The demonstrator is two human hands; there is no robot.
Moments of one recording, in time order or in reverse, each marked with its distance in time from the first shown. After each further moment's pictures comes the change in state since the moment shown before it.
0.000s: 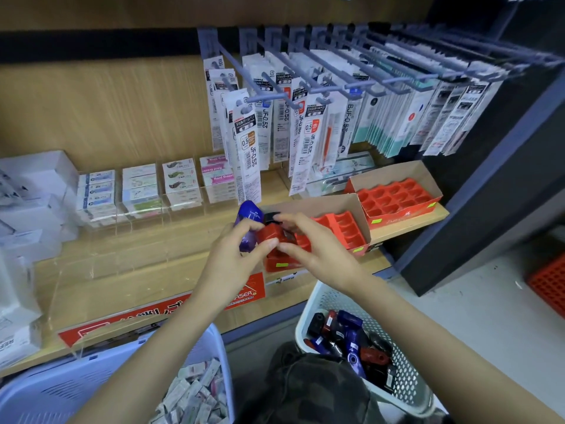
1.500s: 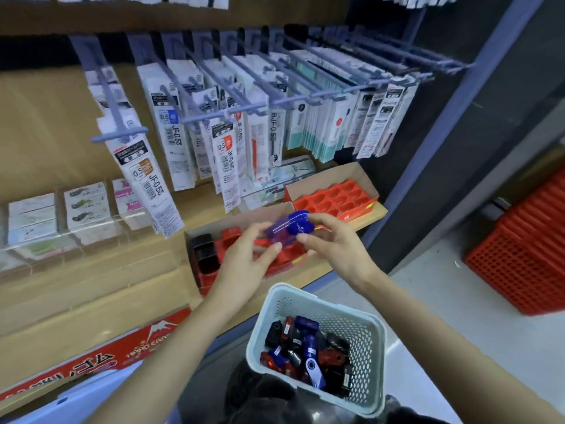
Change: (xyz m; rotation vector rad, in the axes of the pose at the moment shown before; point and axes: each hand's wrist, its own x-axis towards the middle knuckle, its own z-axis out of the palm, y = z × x) left_hand 0.048 0.048 0.104 -0.118 -0.195 -0.002; right_hand -0.038 0.049 -0.096 0.468 0.313 0.433
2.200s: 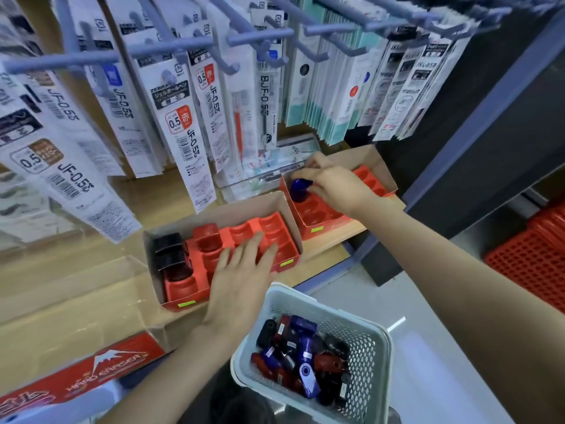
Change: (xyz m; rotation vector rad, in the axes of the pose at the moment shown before) left_hand 0.029 -0.081 0.051 1.105 0.062 0.255; right_hand 0.156 0.048 -0.058 -1.116 -0.269 -0.347
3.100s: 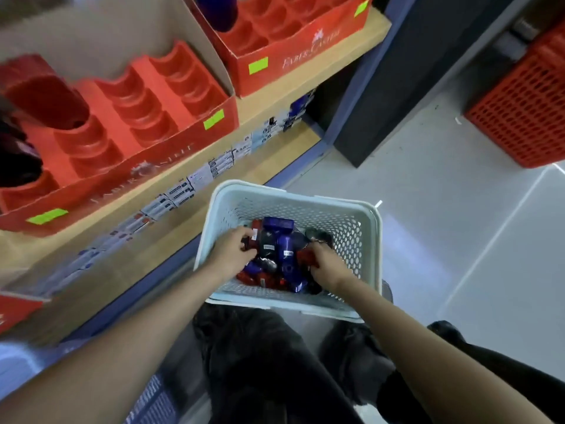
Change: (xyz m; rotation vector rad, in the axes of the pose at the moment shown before) left_hand -0.071 0.023 0.187 -0.735 -0.836 -0.339; right_hand -0.243 -0.038 0.276 0.520 -0.421 0.850
